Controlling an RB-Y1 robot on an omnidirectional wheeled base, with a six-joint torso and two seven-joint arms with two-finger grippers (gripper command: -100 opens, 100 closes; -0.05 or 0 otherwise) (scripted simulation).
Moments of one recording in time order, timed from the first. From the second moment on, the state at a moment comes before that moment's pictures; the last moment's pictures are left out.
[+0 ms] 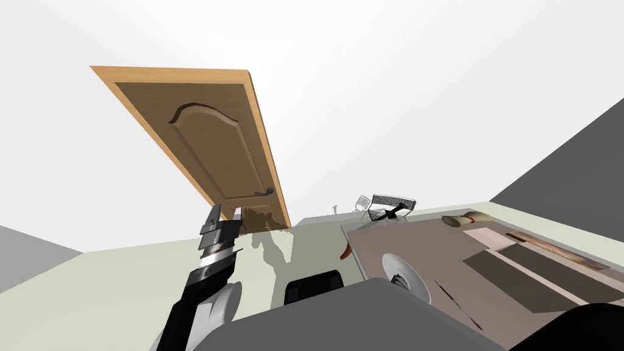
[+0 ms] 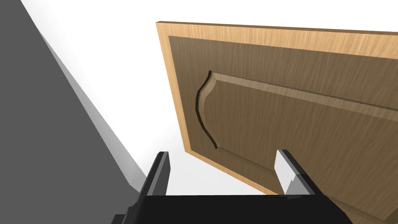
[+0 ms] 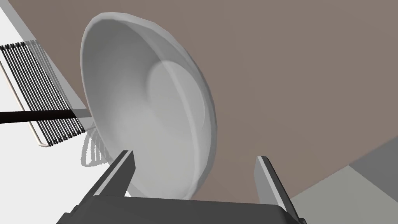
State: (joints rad) left arm 0.52 0.03 0.07 -2.23 0.10 -0.43 0.09; right arm 0.40 -0.60 0.53 -1.33 0.48 0.84 1.03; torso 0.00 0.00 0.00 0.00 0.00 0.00
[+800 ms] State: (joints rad) left arm 0.52 0.03 0.07 -2.23 0.10 -0.43 0.09; right arm 0.35 -0.57 0.52 -1.20 0.51 0.78 0.98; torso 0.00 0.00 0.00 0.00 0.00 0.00
